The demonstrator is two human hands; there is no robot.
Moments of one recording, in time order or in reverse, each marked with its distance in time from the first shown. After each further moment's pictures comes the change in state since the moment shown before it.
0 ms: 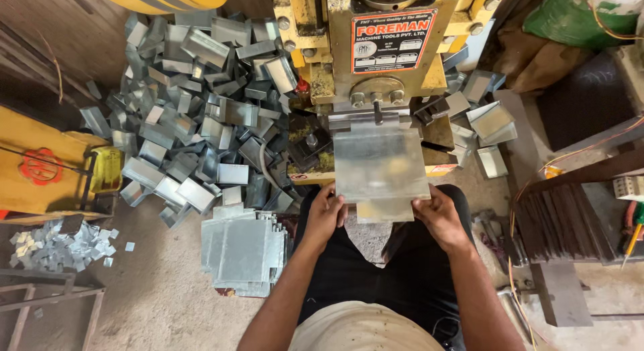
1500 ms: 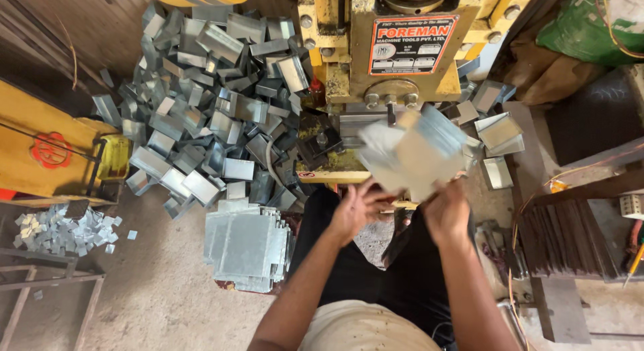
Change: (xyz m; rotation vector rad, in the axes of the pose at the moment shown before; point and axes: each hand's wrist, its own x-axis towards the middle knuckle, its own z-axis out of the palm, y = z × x) left_hand 0.013 -0.005 0.034 -0.415 -0.432 -0.012; right_hand 0.010 -0.040 0.051 0.488 0.212 -0.185
